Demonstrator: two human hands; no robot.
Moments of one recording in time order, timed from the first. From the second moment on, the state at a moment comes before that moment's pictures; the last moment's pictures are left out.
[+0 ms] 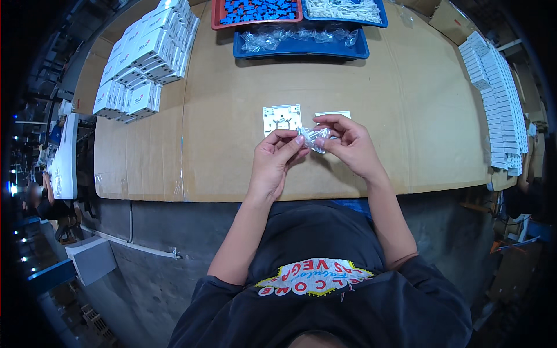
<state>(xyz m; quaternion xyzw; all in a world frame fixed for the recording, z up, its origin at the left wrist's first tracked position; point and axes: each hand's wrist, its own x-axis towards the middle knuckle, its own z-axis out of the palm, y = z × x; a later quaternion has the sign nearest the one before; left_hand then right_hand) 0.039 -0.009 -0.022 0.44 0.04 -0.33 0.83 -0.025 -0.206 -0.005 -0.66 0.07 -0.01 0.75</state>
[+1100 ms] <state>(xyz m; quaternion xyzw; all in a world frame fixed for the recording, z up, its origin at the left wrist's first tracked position) 0.037 -0.007 -0.026 0.50 -0.02 -0.32 0.81 -0.022 -0.192 -0.016 -0.62 0.12 0.00 0.77</state>
